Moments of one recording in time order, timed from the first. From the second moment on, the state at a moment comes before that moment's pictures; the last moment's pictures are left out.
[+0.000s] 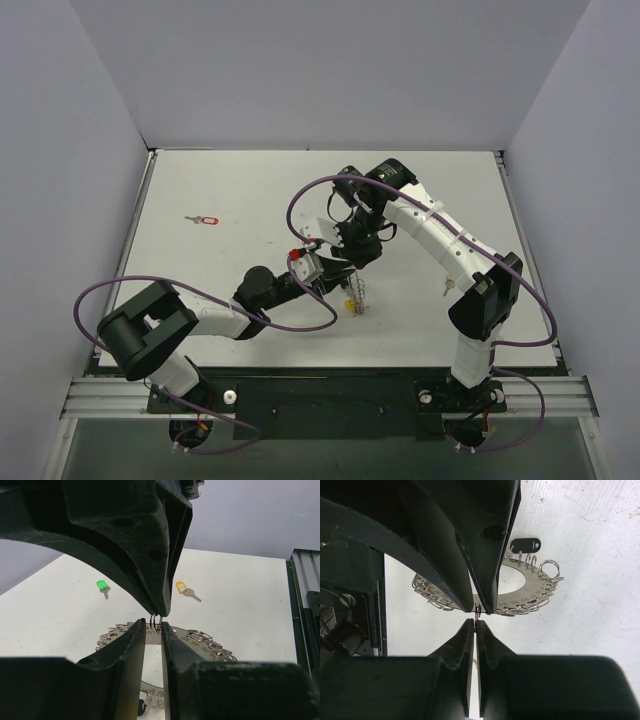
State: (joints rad) left arm -0.86 1.54 0.47 1.29 0.33 -0.02; right arm 0.71 1.83 1.90 -1.54 -0.32 -1.07
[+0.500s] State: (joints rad) left arm -0.86 1.56 0.48 1.29 0.35 -0.03; right arm 0.71 1.83 1.90 -1.54 -0.33 -1.07
